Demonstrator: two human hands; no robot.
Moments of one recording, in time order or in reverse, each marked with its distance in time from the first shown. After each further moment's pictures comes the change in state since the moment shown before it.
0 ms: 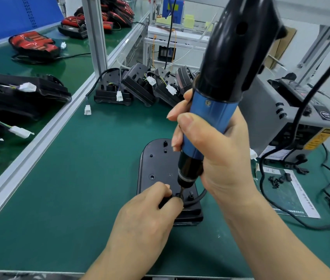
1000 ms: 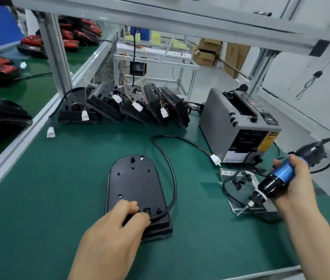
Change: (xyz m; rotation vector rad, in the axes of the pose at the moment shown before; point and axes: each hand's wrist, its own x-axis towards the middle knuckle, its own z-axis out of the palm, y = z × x) left_hand 0.003 -0.001 0.009 -0.050 0.152 0.038; right_hand -0.062 -0.007 -0.233 0.019 1.124 0.401
